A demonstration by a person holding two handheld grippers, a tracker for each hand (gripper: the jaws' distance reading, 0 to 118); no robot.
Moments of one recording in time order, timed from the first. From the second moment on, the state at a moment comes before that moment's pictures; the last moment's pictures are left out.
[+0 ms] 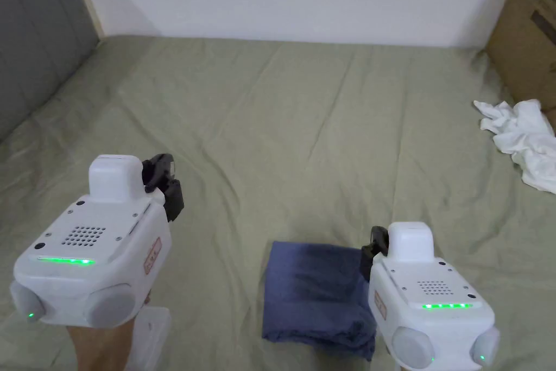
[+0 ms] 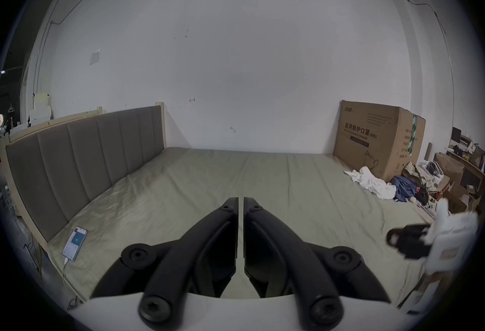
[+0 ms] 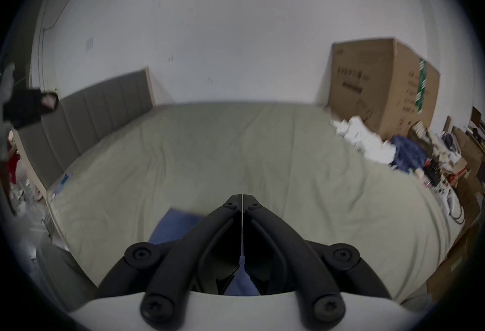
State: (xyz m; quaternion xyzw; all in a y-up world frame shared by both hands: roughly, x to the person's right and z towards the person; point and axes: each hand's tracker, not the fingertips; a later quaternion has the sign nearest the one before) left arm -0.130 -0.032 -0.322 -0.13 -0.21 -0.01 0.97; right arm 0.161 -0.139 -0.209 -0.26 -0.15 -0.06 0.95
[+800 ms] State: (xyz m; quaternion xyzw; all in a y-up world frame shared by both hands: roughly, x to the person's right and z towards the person) left arm -0.045 -0.191 -0.394 -0.57 -0.33 0.09 0.74; right arm 0.153 -0.250 -0.232 -0.38 -0.14 -0.06 0.91
